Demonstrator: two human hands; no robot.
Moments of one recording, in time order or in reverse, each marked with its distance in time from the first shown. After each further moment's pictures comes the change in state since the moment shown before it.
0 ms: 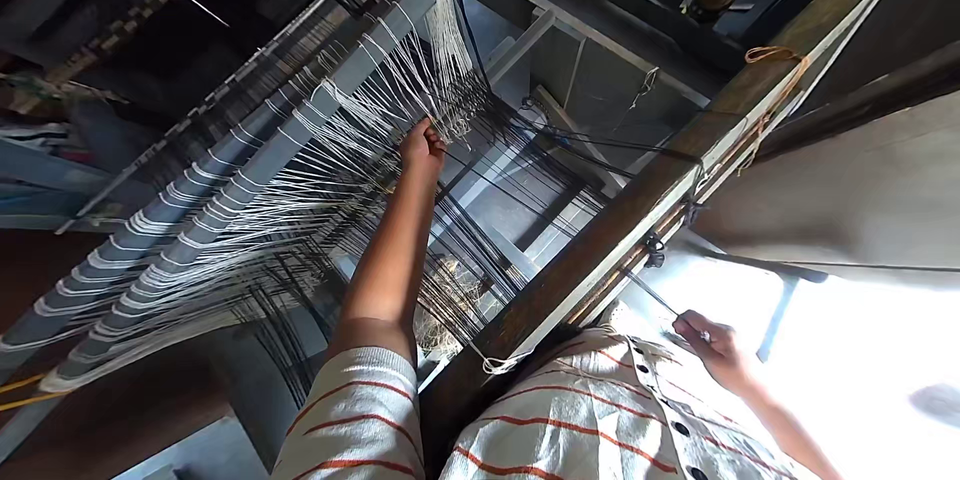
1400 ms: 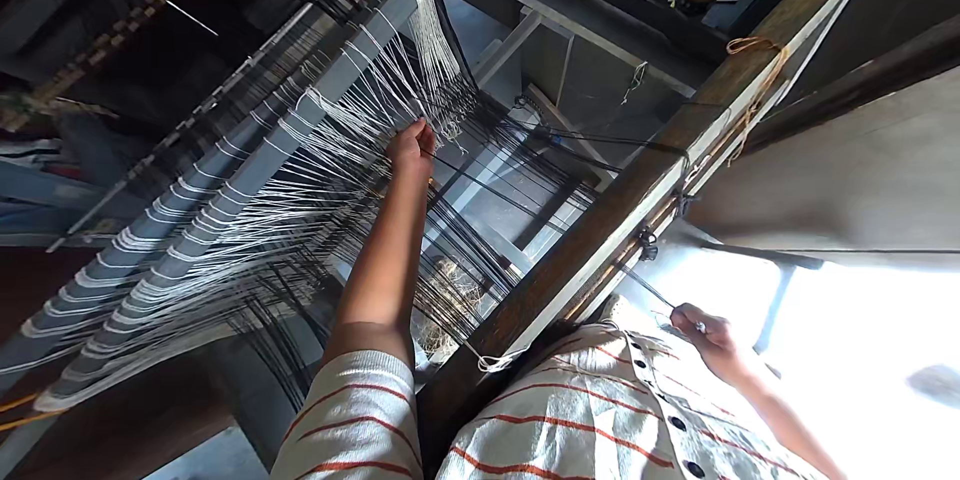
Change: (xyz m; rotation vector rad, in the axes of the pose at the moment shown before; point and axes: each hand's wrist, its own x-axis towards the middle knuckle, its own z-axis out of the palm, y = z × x) left_hand -0.006 0.004 0.002 0.060 0.021 0.069; right_hand -0.003 0.000 0.003 0.045 -0.001 0.056
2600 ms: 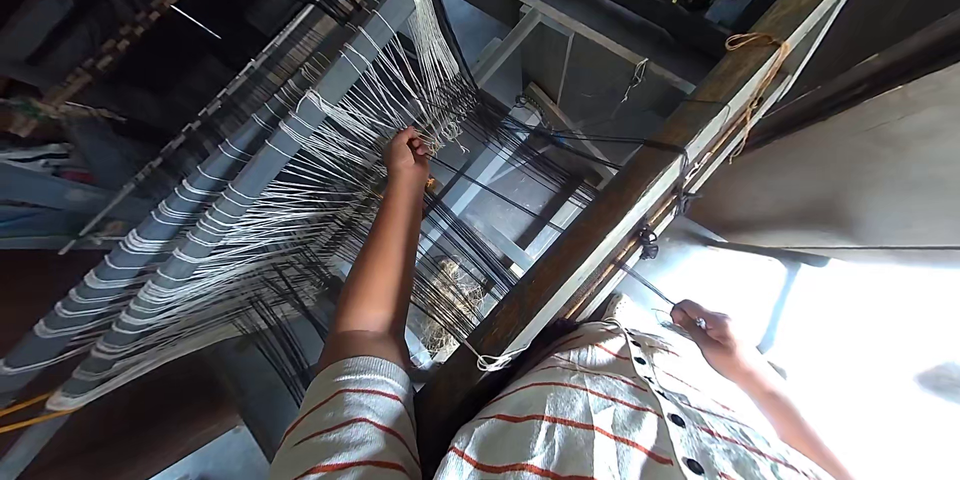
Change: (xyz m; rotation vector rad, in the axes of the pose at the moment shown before) left_hand 0.005 -0.006 -0.017 -0.075 -0.064 0.076; right_hand 0.003 0.001 0.000 -0.008 -0.002 -0.010
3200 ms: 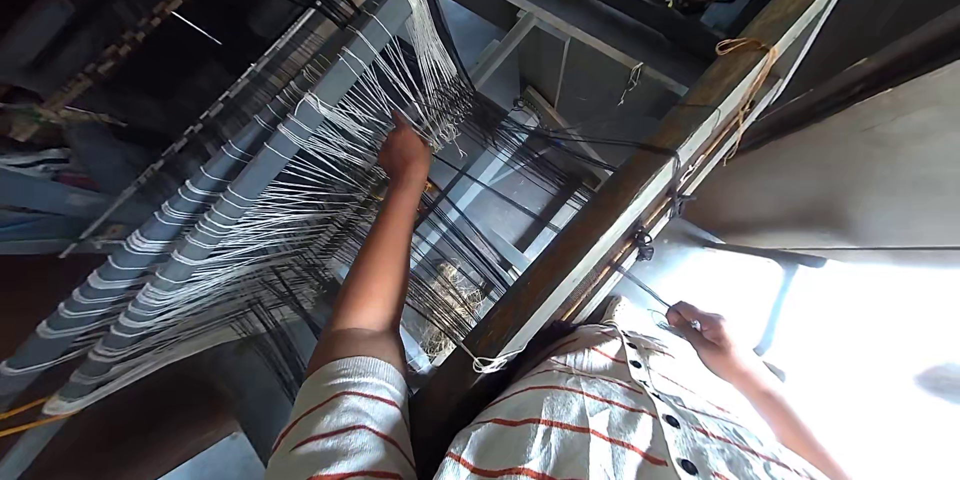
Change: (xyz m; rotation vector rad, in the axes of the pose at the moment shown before) left_hand -0.031 0.031 0.027 1.807 -0.003 0.309; right_hand 0.001 0.003 -0.001 0.012 -0.019 -0.014
